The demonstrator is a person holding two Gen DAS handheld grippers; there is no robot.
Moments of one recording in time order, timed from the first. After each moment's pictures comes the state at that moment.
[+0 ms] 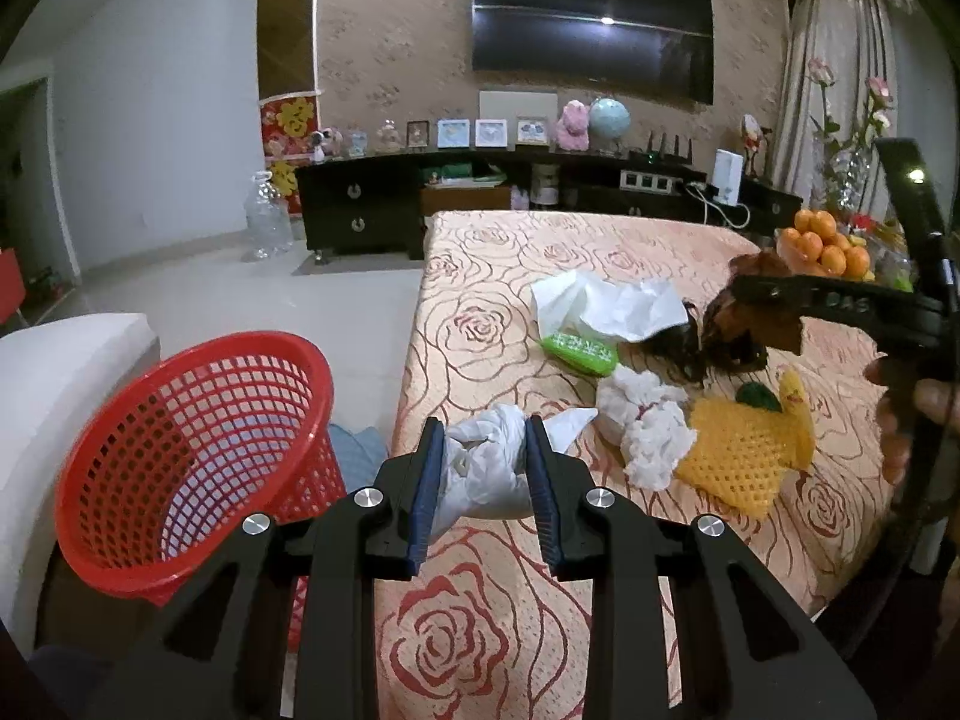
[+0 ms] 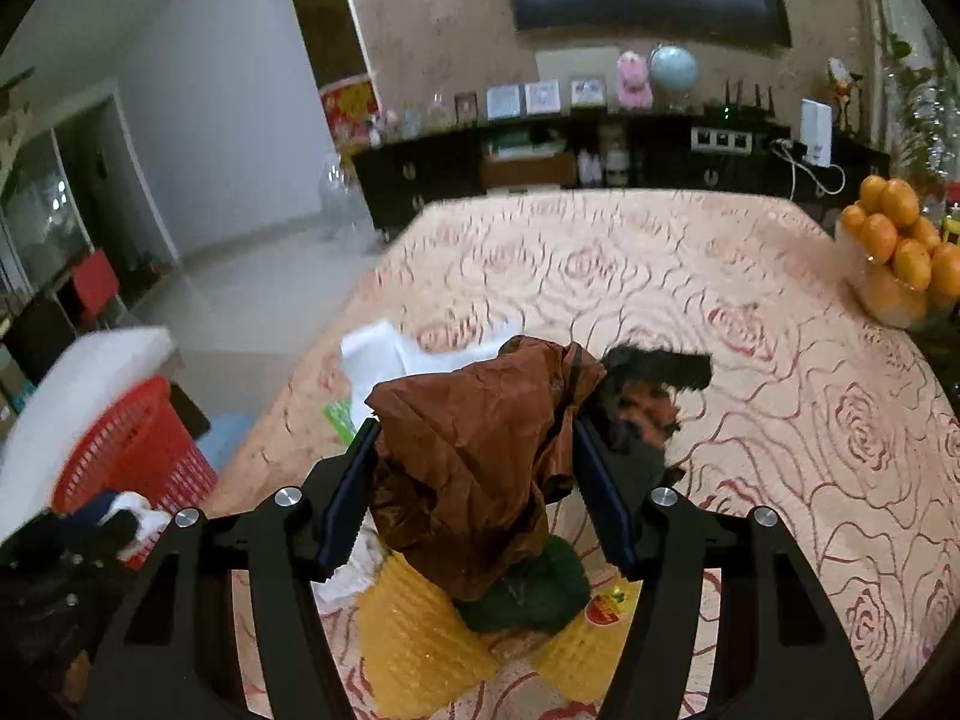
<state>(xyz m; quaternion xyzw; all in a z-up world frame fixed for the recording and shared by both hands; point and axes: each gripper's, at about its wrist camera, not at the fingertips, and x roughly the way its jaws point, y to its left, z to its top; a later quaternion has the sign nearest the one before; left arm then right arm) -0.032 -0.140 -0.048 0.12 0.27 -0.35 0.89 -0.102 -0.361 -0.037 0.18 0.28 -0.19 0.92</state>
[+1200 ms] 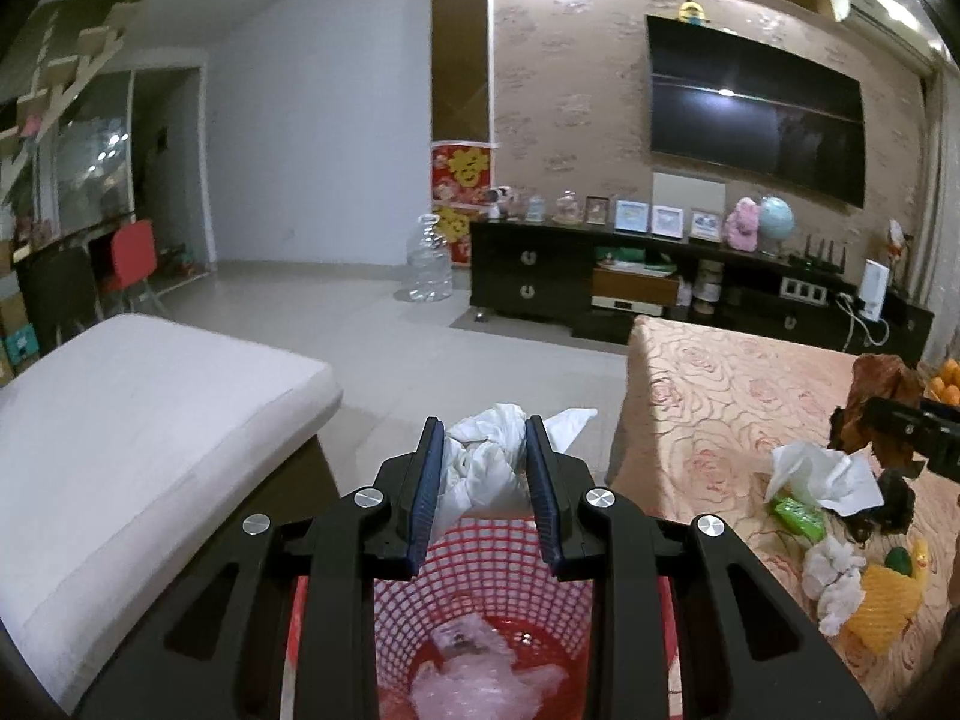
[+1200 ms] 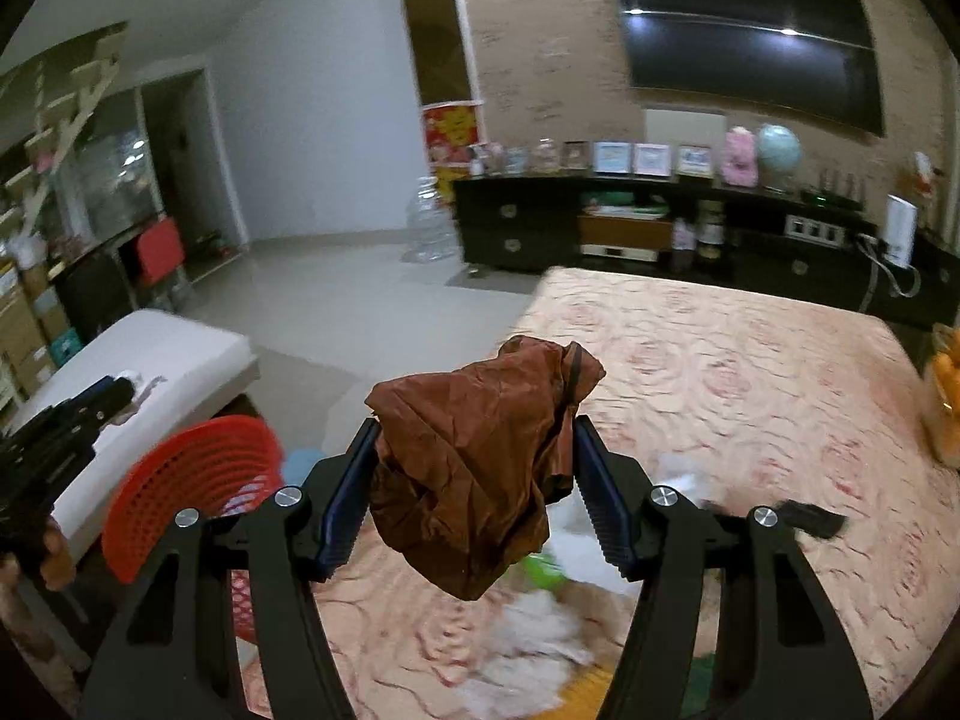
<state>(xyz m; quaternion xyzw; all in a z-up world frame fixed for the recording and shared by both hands) 0.072 -0.047 0.017 0.05 0.22 -0.18 0.96 -0.003 -0.279 0.013 0.10 0.27 -0.09 0.95</state>
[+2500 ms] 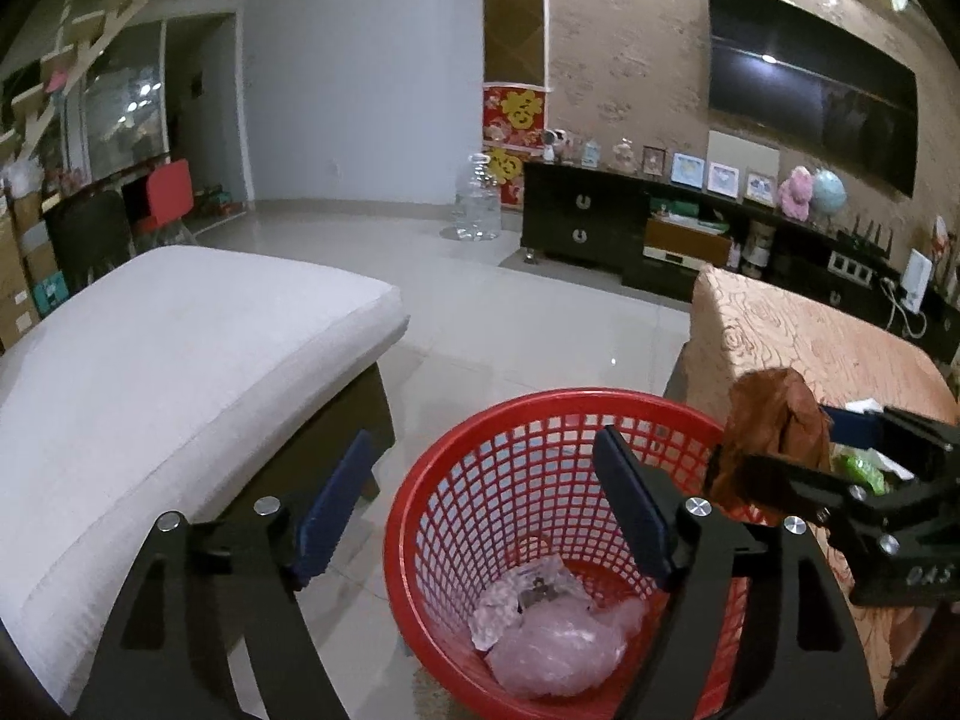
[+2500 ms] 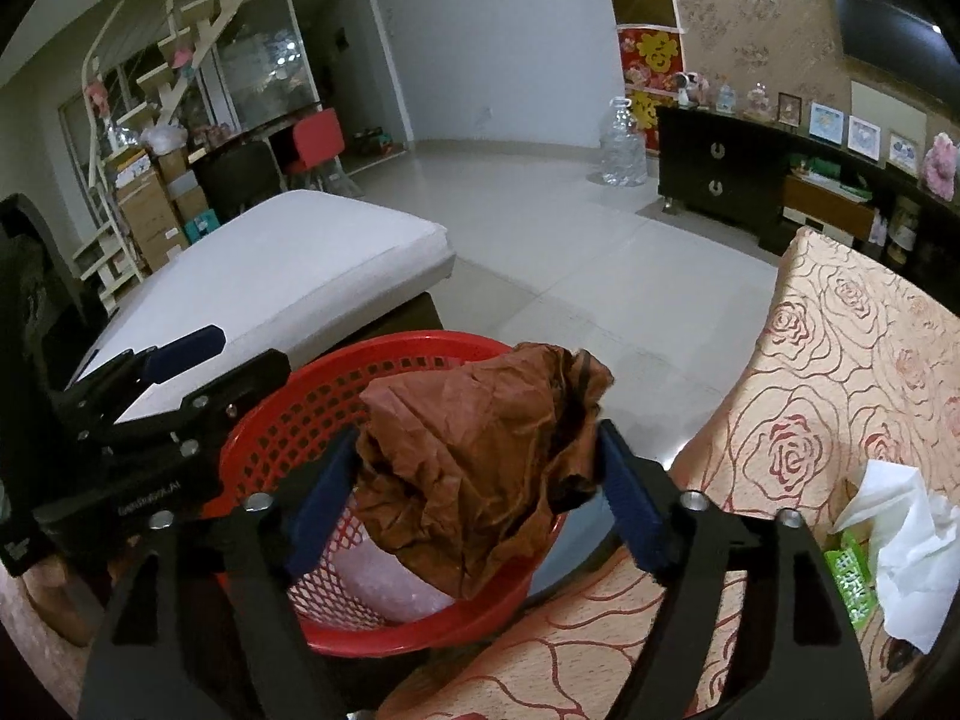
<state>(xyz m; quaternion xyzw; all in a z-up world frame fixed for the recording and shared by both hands) 0.098 -0.001 -0.011 0.04 0.29 -0.13 0.95 0.082 -0.161 -0.018 0.07 0.35 0.12 0.93</state>
